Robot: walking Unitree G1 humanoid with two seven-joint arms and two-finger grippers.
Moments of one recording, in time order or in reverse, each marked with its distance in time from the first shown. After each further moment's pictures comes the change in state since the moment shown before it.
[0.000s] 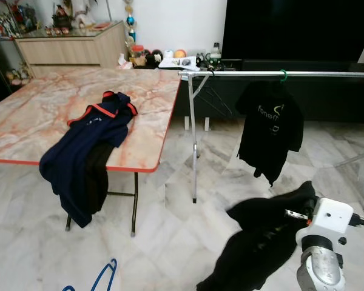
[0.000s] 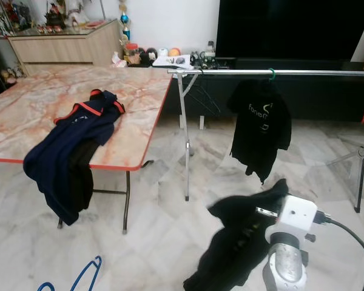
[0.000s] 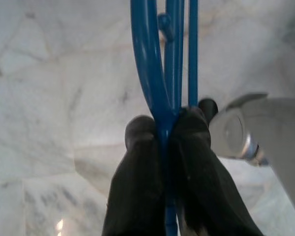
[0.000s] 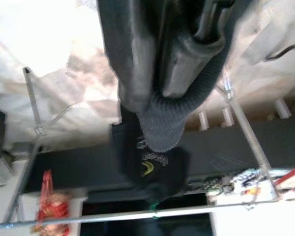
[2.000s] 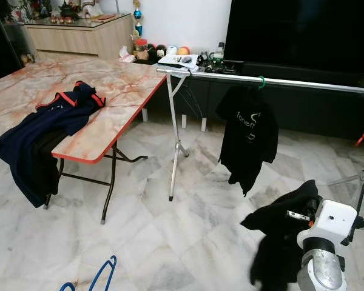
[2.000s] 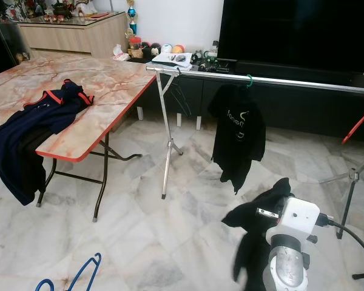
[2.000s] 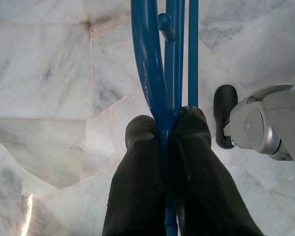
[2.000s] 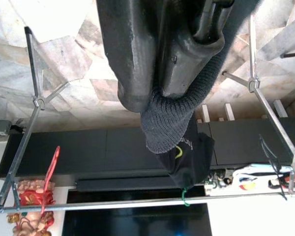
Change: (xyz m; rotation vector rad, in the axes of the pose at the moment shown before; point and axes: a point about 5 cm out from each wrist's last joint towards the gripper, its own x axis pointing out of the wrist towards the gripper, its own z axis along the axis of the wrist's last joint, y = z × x) left arm -0.001 0.003 -0.001 0.019 -0.008 0.005; right arm -0.006 0.000 0.003 0.003 -0.034 0.012
